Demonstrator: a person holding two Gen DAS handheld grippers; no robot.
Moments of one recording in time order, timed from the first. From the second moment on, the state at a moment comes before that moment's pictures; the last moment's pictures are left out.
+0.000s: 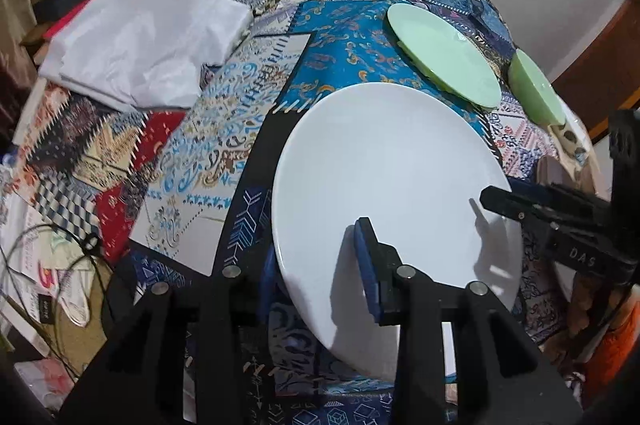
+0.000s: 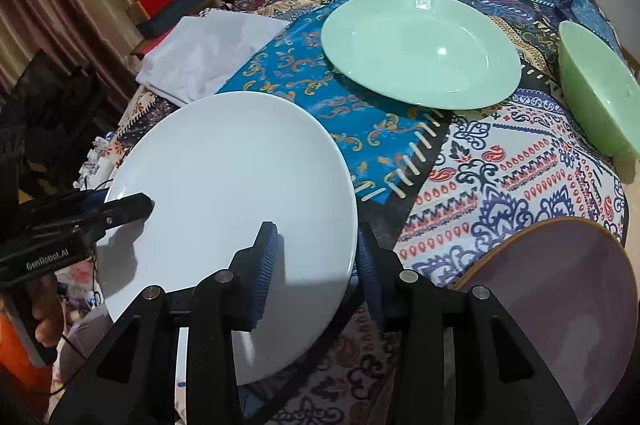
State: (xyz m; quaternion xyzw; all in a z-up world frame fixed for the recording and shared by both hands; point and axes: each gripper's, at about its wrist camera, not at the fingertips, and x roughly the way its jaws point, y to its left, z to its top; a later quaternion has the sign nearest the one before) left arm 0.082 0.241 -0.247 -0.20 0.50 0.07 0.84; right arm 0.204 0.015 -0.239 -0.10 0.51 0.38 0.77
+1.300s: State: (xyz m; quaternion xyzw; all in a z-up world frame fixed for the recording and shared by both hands) left arm 0.091 0.146 -0.162 -0.14 0.44 0.02 0.89; right arm 0.187 -0.085 -0.176 -0.03 0.43 0.34 0.84
